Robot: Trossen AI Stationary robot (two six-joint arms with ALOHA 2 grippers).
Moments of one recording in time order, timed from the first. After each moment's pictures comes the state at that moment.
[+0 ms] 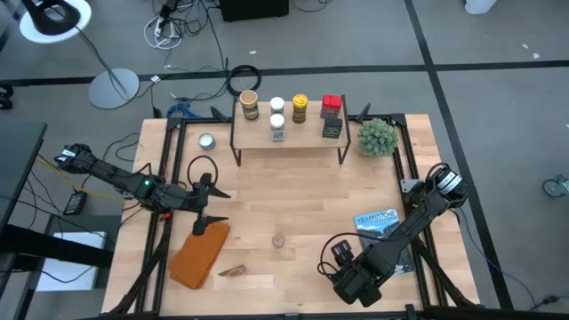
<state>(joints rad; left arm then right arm) -0.38 0.56 0.30 -0.17 -0.31 -0.14 0.75 1.85 1.38 -0.91 0.05 0.26</state>
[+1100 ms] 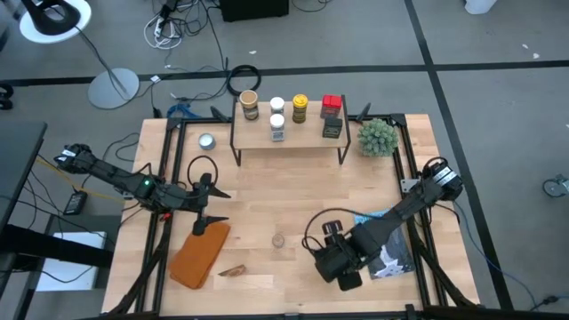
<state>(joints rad) -0.38 0.56 0.30 -0.17 -0.31 -0.14 0.58 1.85 1.63 -1.14 0.10 0.33</state>
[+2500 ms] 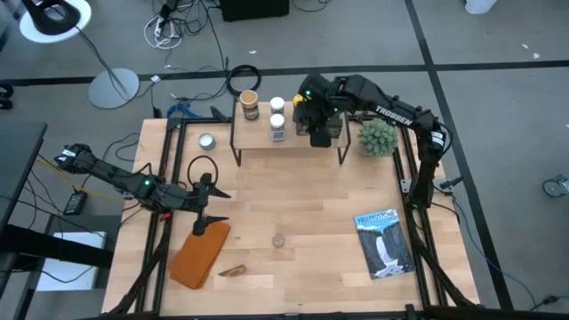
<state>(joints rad) -0.38 0.56 0.30 -0.17 -0.31 -0.14 -0.42 1.85 2.03 -1.26 0.04 -0.48</state>
